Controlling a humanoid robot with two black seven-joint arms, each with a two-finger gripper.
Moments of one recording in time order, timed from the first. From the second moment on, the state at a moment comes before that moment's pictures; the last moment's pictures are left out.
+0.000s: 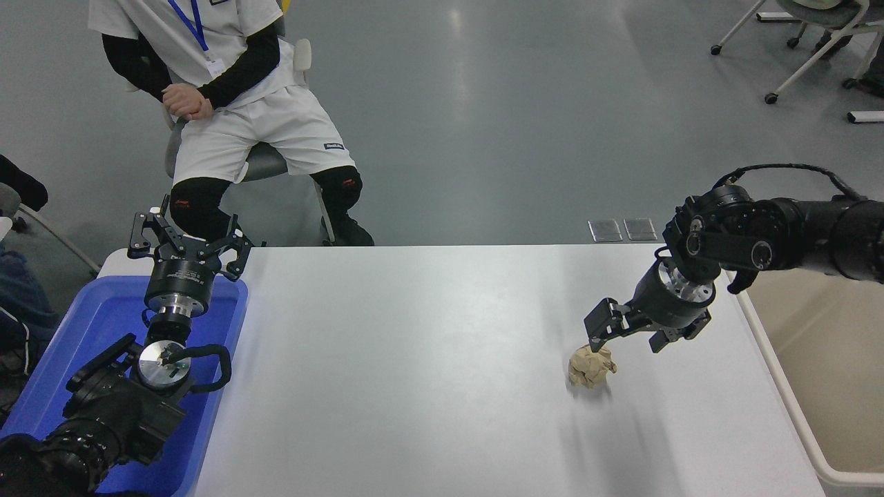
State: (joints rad) left arm -0.66 0.17 -0.93 -0.29 -0.24 -0.67 -0.40; right arm 1.45 -0.28 -0.89 0.87 -0.46 0.71 0.03
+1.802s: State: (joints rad) left arm -0.66 0.17 -0.93 -0.29 -0.24 -0.67 -0.40; right arm 1.21 -0.19 -0.82 0.77 -0.62 0.31 0.03
